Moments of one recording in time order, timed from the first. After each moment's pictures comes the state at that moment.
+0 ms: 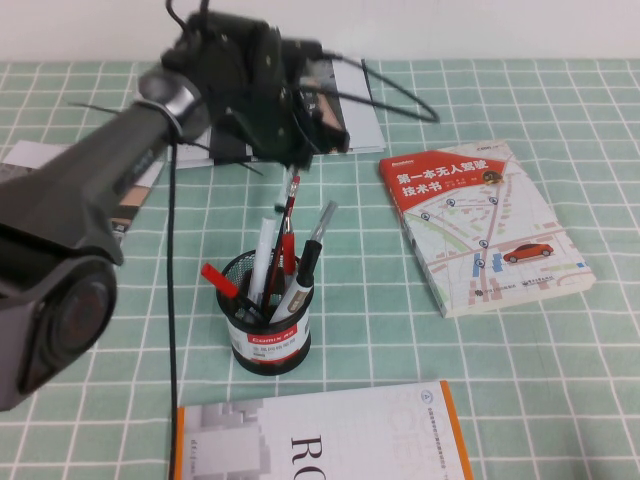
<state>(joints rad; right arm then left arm) 0.08 -0.02 0.03 0.15 0.35 -0.10 -0.50 2.35 -2.24 0.00 0.99 -0.10</state>
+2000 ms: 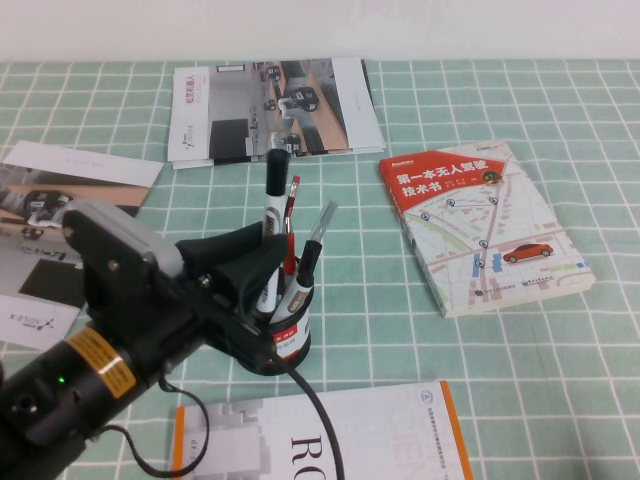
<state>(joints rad) 0.08 -0.02 0.03 0.15 0.35 -0.10 -0.58 1.32 -0.41 0.32 -0.85 -0.30</state>
